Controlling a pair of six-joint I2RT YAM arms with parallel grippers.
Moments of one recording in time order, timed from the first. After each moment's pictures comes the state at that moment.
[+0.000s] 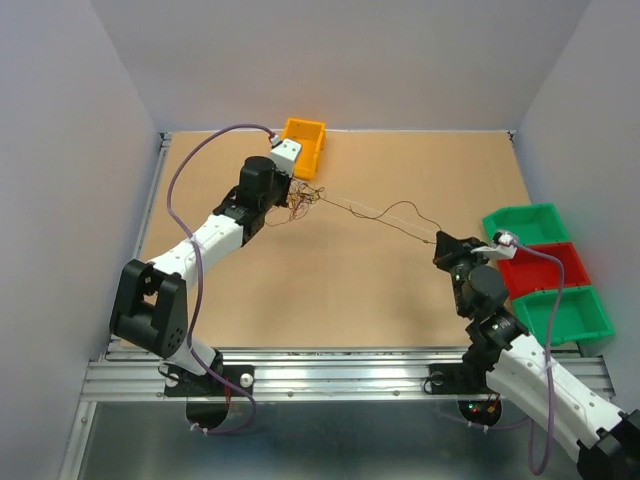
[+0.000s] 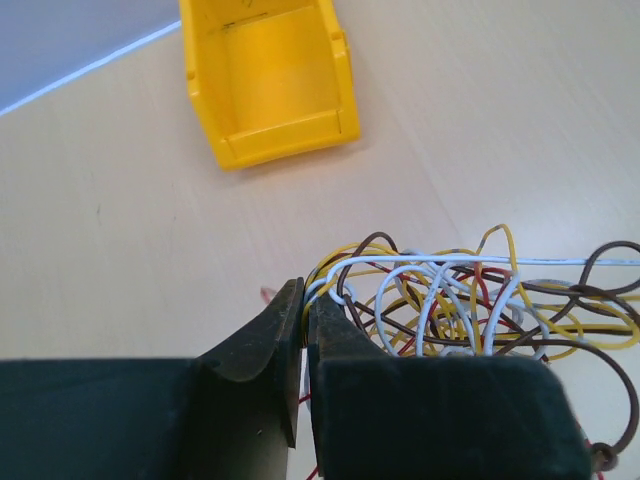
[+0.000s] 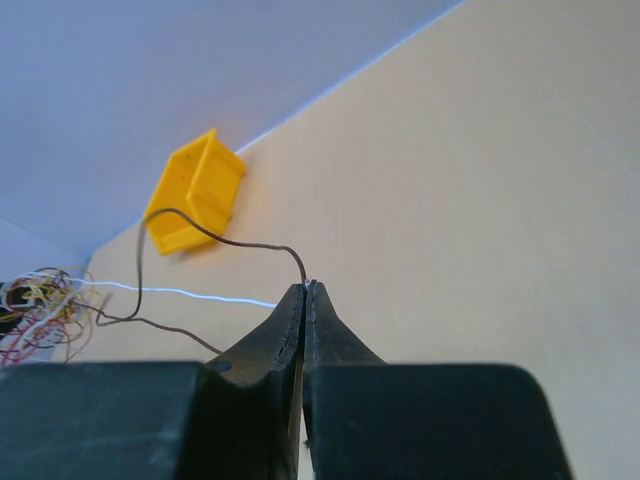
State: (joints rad) left arm -0.44 1.51 1.05 0.06 -0.10 0.12; right arm 0.53 0.57 0.25 0.30 0.59 0.63
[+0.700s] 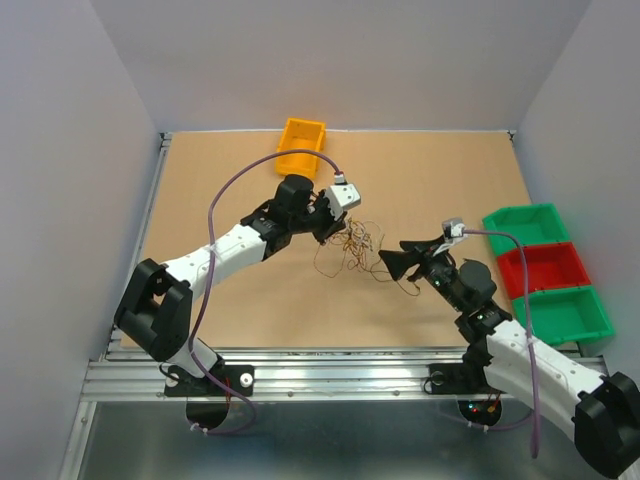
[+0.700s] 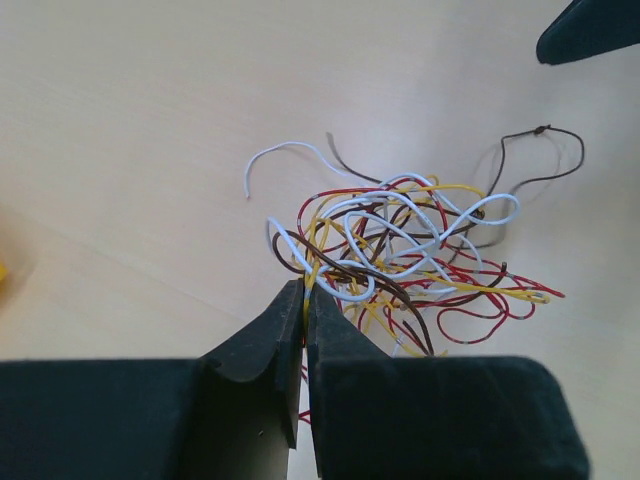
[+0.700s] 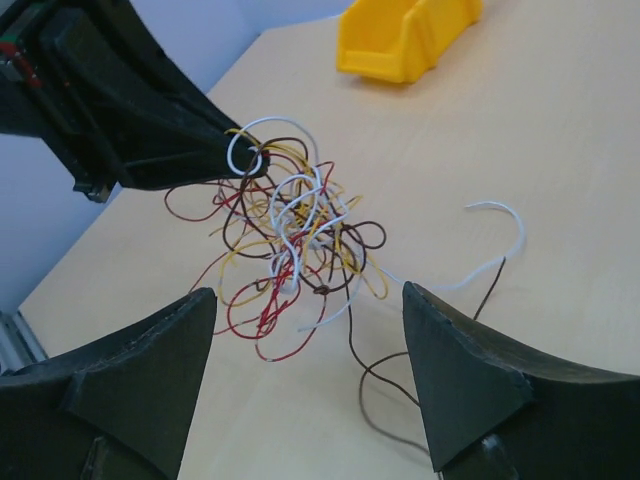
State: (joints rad) left arm -0.66 1.51 1.06 -0.04 0.40 0.30; right arm 0.53 0.74 0.21 0.57 -0.06 0.46
